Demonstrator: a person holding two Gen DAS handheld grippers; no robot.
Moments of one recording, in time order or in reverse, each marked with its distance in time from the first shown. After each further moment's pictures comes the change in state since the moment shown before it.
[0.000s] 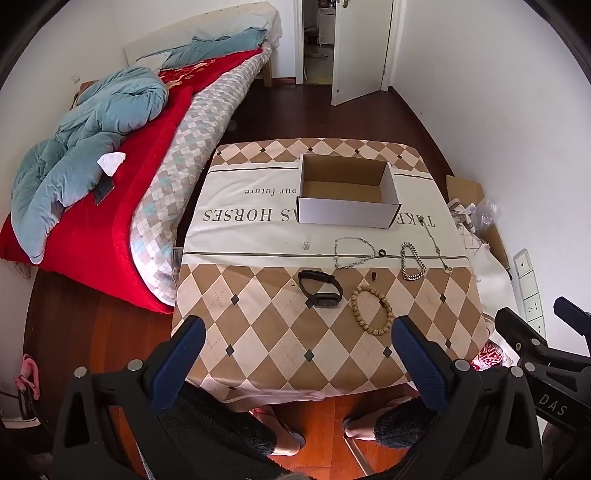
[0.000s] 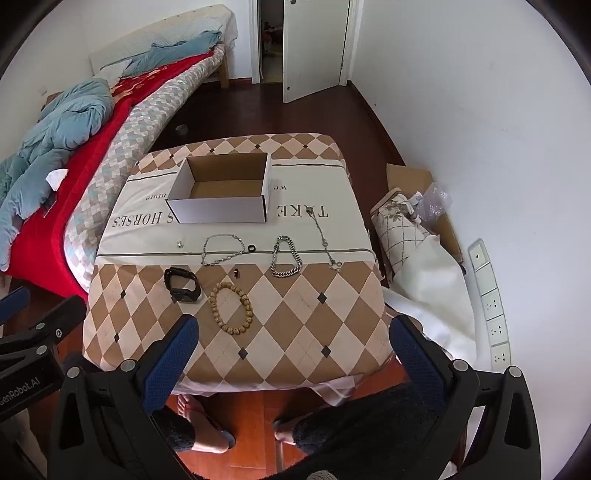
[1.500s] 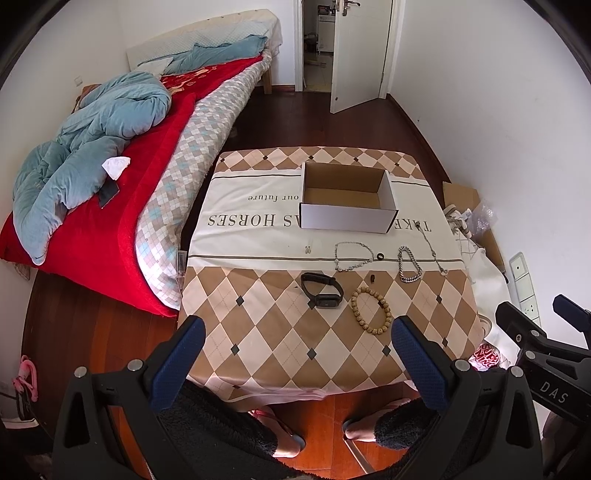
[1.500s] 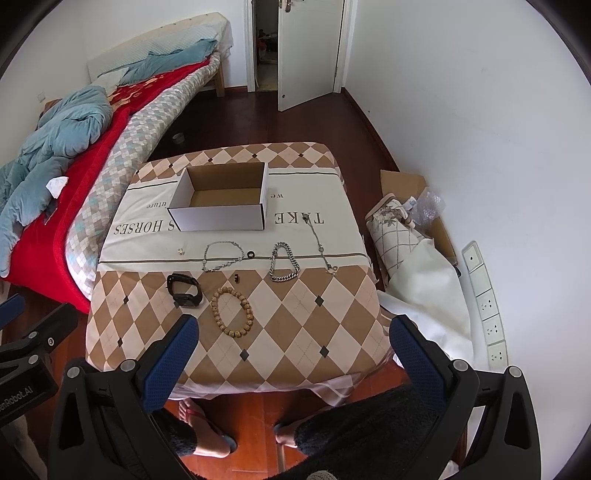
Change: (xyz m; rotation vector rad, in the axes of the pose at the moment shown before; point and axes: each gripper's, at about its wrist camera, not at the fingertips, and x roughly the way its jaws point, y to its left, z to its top) left arm -0.015 0.002 -0.002 0.004 -0.023 0.003; right arm -0.011 -0.003 0.002 0.009 -0.025 -0.005
